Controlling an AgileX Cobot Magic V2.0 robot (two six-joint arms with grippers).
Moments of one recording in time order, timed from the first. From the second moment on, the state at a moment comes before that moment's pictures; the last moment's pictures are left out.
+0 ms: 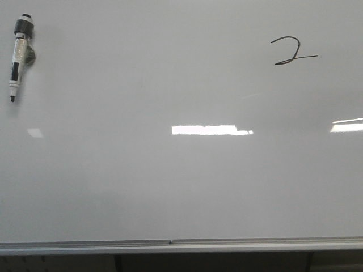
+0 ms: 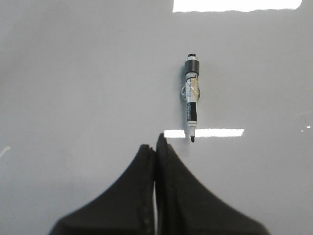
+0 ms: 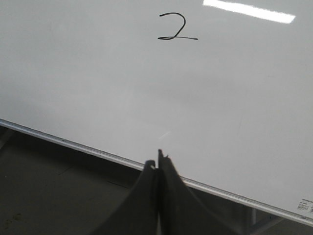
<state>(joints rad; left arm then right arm) -0.05 0.00 0.00 -0.02 0.02 0.00 0.39 0.39 -0.84 -0.14 1.01 0.11</state>
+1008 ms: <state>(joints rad) -0.05 0.00 0.00 -0.02 0.02 0.00 0.03 -0.01 0.01 -0.01 0.09 -0.04</state>
